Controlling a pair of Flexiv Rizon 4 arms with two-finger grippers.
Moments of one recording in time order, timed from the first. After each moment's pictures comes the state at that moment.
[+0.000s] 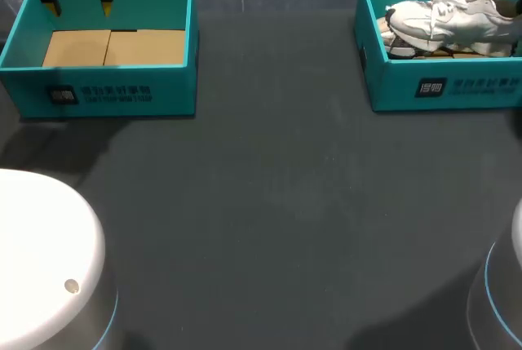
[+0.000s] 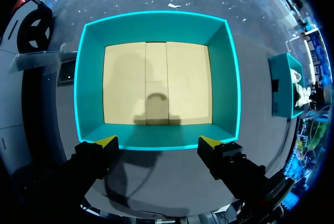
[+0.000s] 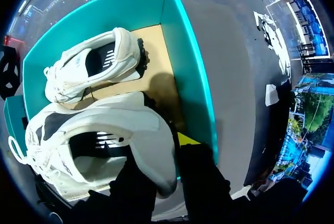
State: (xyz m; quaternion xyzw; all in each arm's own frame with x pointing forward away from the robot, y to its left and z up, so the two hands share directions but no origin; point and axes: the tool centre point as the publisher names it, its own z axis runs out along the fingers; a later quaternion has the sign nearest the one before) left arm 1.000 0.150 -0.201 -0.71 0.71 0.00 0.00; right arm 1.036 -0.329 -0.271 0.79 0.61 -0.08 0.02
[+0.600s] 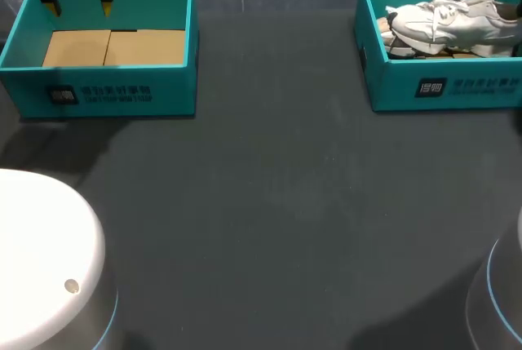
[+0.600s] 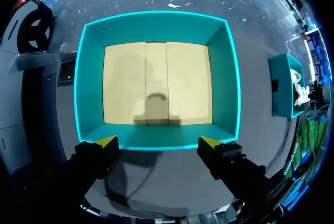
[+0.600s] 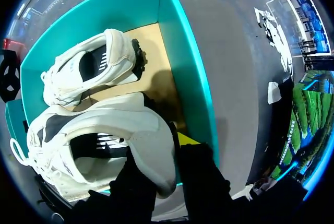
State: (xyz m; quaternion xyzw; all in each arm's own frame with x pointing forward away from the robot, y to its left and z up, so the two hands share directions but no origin) left arm 1.000 0.150 -0.201 -0.71 0.71 0.00 0.00; right arm 1.041 -0.333 -0.280 0.79 0.61 -0.07 0.01
